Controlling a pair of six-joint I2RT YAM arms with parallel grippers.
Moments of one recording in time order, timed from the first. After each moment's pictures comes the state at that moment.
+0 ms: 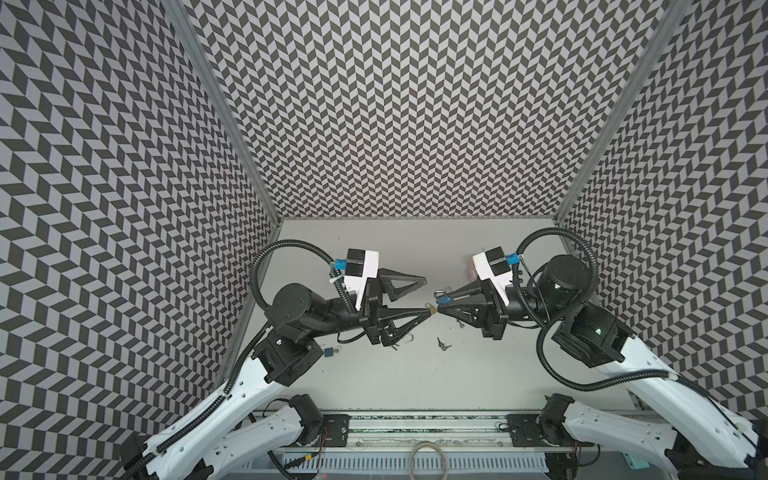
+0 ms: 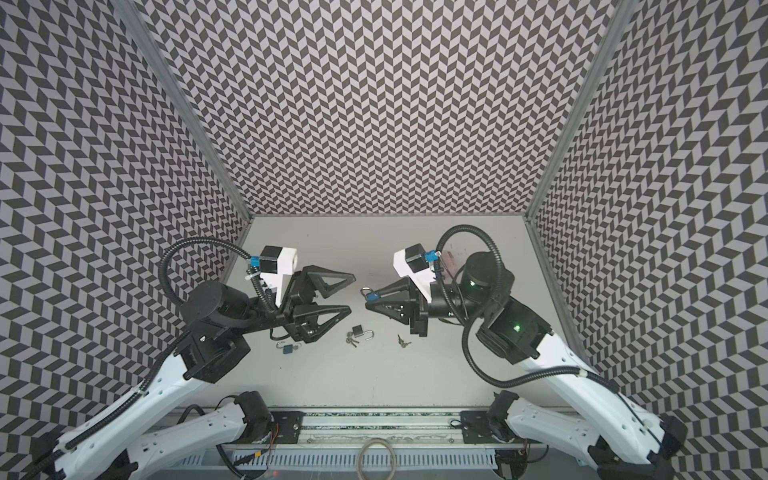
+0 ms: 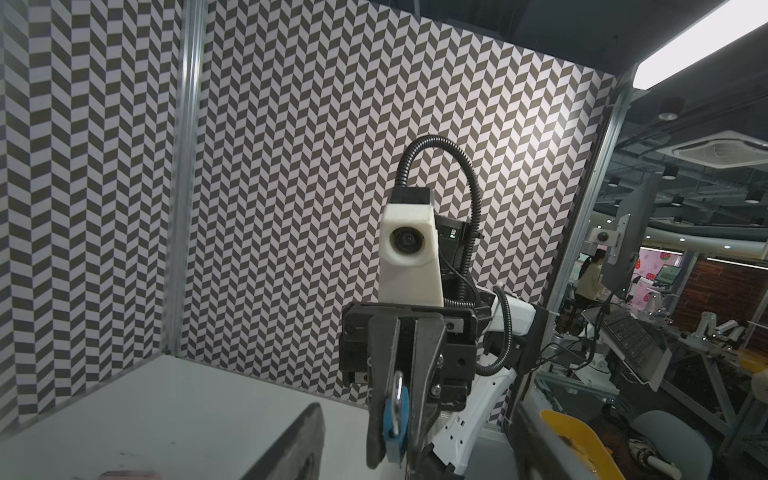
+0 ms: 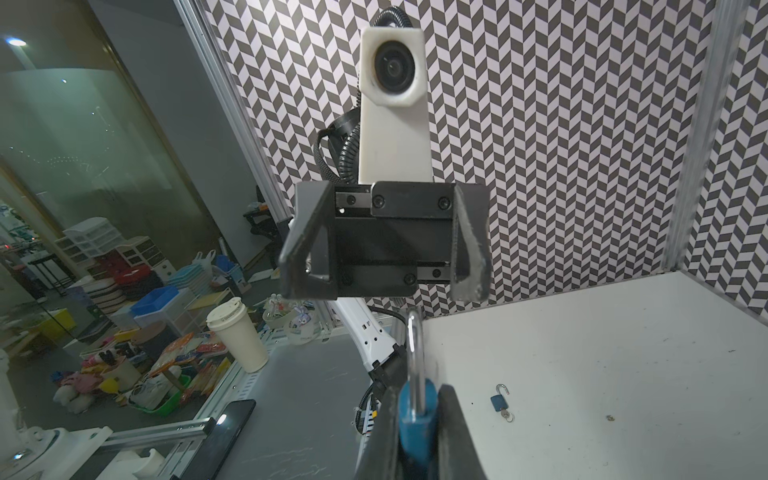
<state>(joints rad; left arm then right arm) -0.83 0.85 0.98 0.19 0.63 -0.44 0.80 0.97 1.15 -0.17 -0.78 0.20</state>
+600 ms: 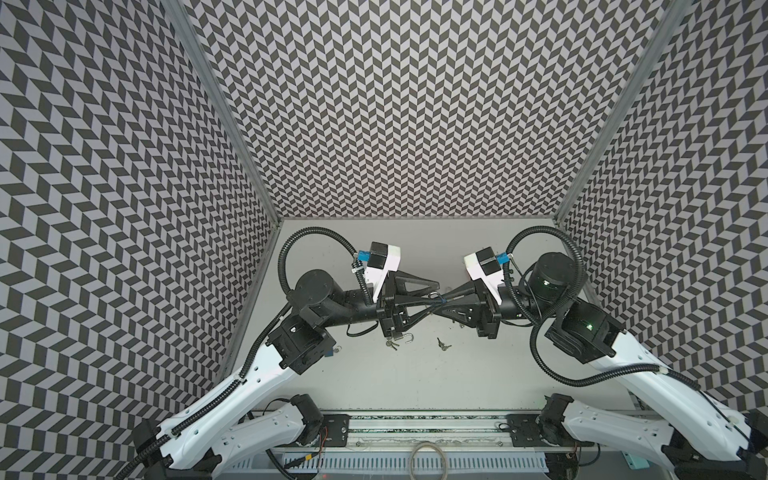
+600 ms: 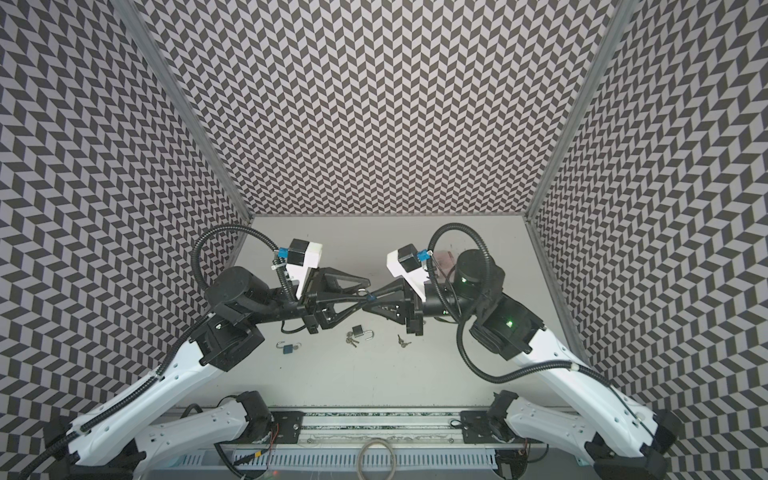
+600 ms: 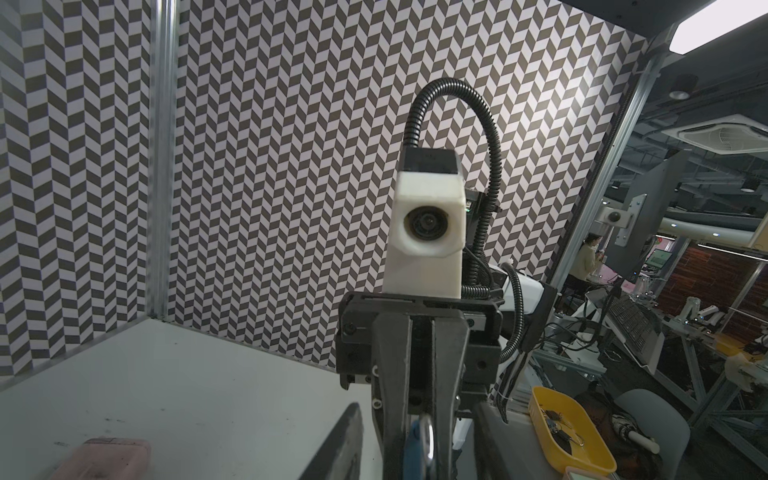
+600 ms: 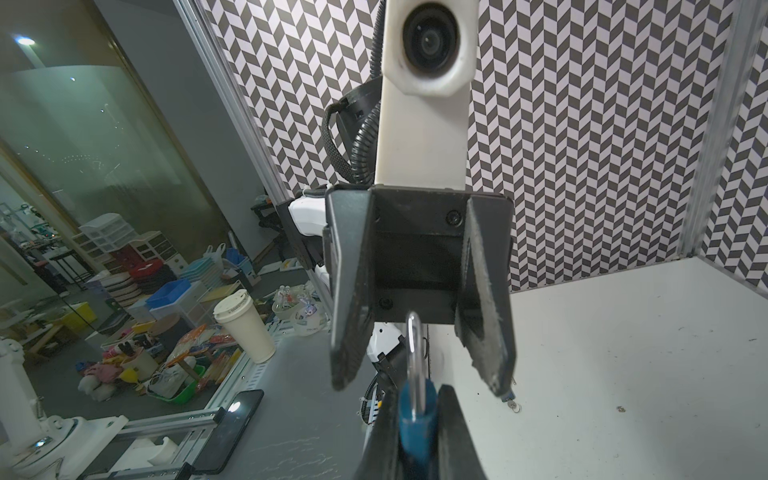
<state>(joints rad) -0.83 0.93 1.02 0.15 0.67 -0.43 0.80 1.00 1.15 -0.18 -0.80 0.20</state>
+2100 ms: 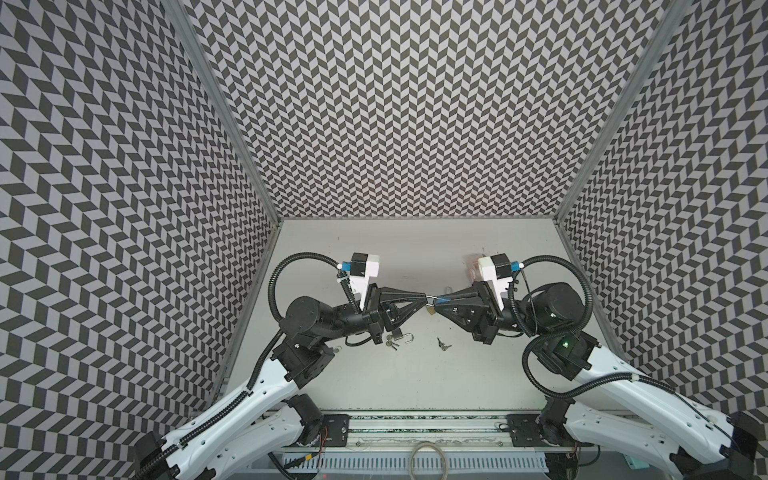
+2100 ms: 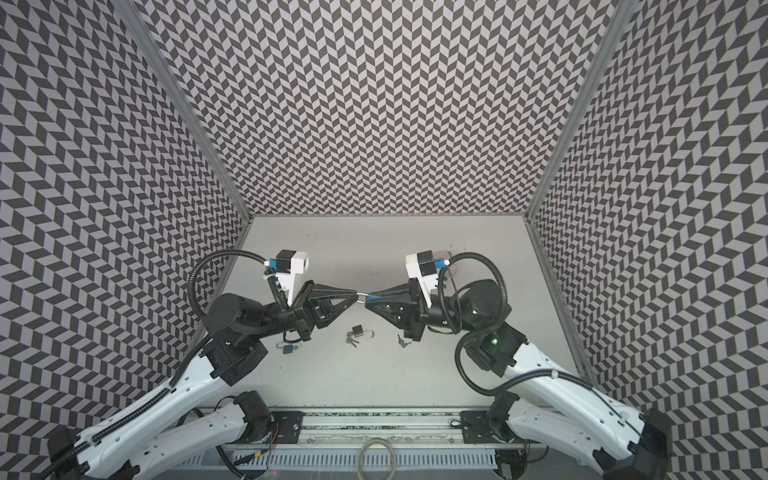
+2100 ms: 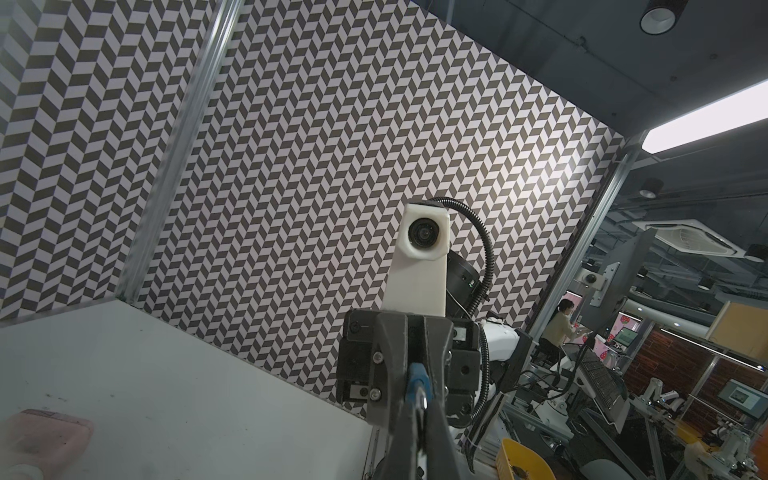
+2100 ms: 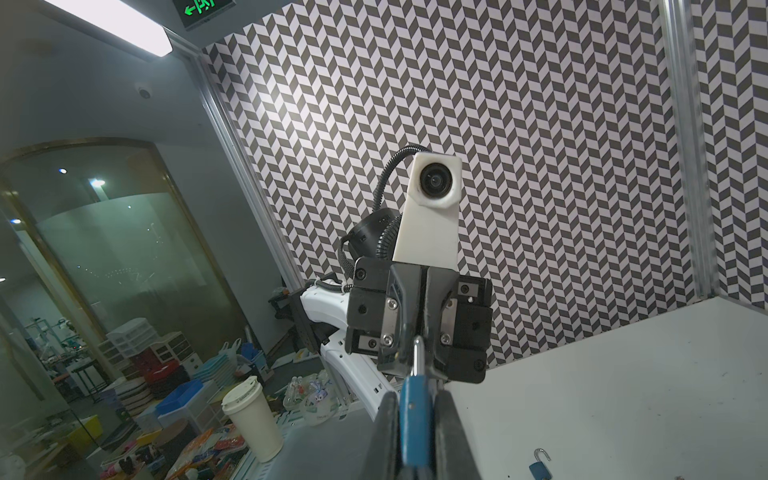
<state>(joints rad) -0.77 0.82 0.75 0.48 0.63 -0.72 0.82 0.92 0.83 0.40 -0.69 0.56</state>
